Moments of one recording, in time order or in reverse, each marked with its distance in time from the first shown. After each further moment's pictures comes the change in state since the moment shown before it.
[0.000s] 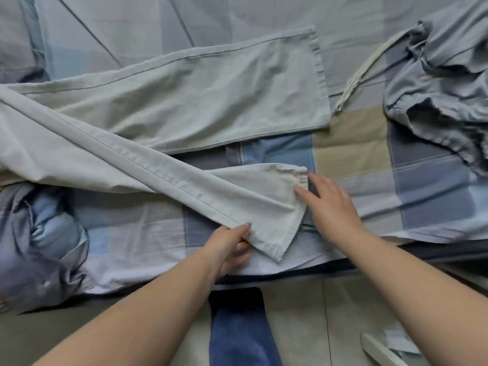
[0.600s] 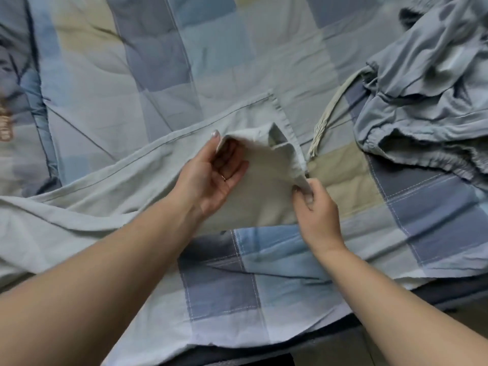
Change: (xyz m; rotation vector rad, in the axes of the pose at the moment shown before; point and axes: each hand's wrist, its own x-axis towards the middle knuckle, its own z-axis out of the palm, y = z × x) left_hand -0.059 0.187 0.085 -0.276 -0.241 0.537; right_hand 0.024 -0.033 -0.039 0.841 0.514 0.094
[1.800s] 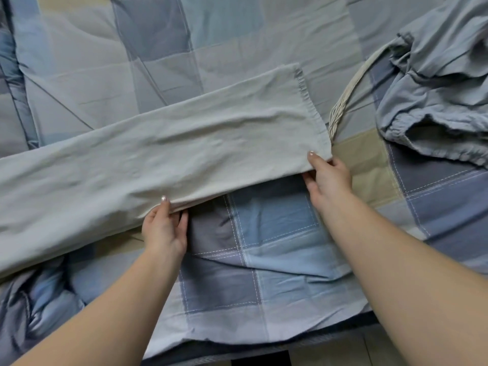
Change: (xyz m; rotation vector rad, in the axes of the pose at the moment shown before) left_hand 0.033 -0.045 -0.124 -0.127 0.656 0.163; right_hand 0.091 0.017 0.031 0.876 0.168 0.660
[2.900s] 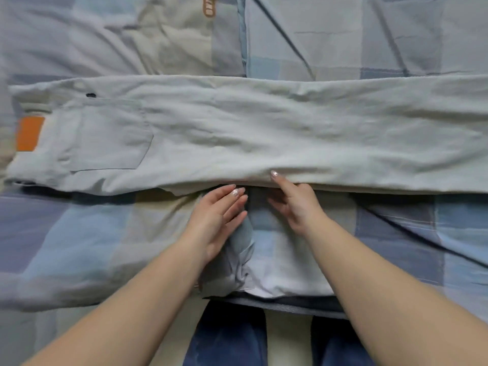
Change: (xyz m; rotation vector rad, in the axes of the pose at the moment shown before) left_hand 0.052 0.131 -0.258 0.097 -0.308 -0.136; right_hand -0.202 0.293 0.169 -0.449 -0.425 0.321
